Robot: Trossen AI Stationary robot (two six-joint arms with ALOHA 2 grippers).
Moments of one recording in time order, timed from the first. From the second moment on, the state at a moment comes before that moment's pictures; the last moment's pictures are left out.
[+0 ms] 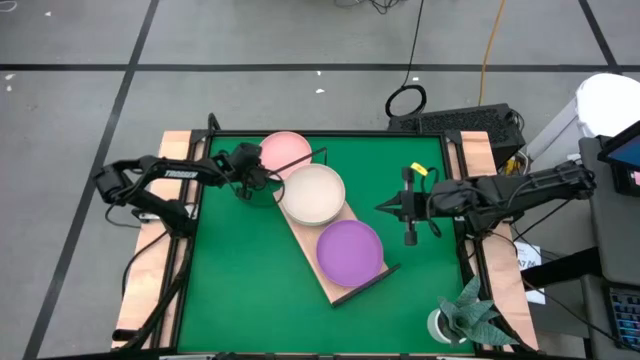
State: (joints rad) left arm 0.65 1.42 0.49 0.01 -0.13 1.09; right arm 0.22 0.94 0.89 -0.38 0.28 -0.14
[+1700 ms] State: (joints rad) left arm 0.18 0.82 0.57 -0.27 -0.64 1.01; right arm 0.22 1.04 0.89 -0.13 0.29 -0.16
